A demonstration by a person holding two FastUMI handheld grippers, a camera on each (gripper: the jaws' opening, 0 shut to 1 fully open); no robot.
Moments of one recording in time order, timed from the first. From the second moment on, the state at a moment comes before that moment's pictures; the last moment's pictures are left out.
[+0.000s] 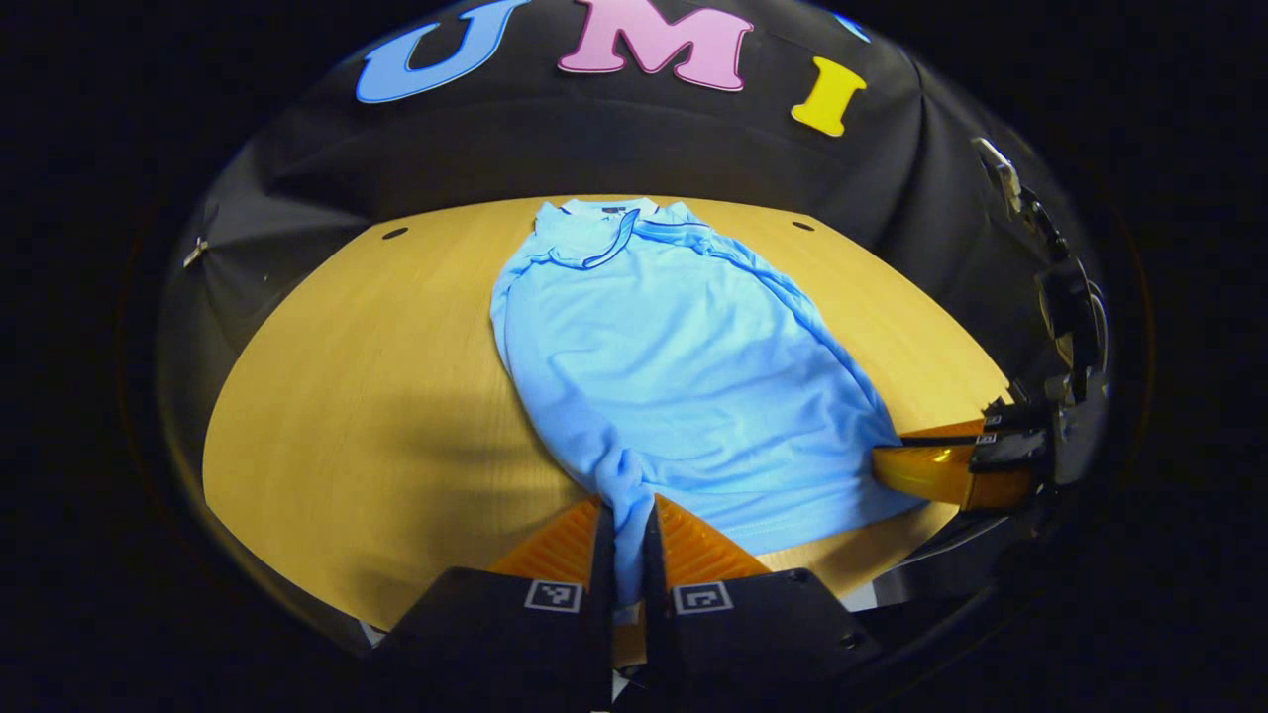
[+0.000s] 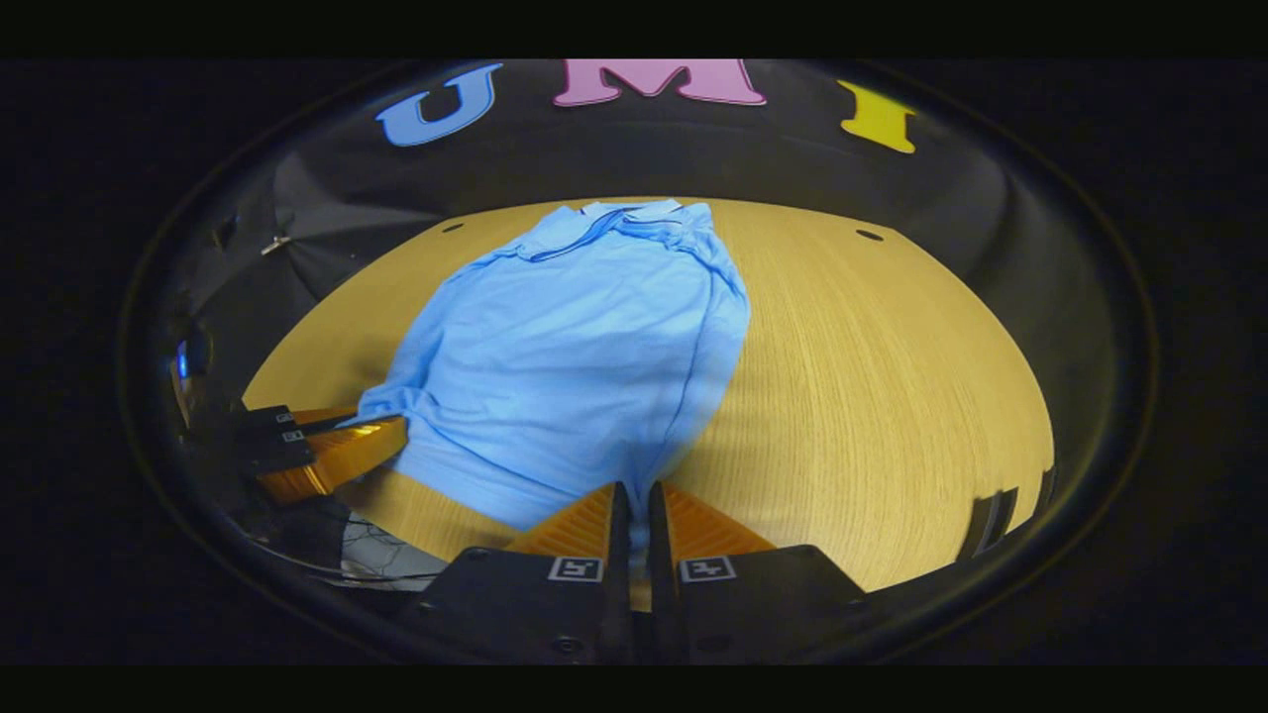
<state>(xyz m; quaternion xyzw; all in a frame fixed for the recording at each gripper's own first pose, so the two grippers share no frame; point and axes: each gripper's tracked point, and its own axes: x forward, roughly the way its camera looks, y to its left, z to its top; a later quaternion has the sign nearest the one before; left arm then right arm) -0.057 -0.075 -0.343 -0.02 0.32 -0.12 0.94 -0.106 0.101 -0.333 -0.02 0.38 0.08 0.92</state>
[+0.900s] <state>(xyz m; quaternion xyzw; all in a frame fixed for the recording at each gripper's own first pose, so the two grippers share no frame) -0.011 -0.076 -0.264 -0.05 0.31 -0.10 0.95 -0.040 0.100 -0.258 0.02 0.31 0.13 0.94</state>
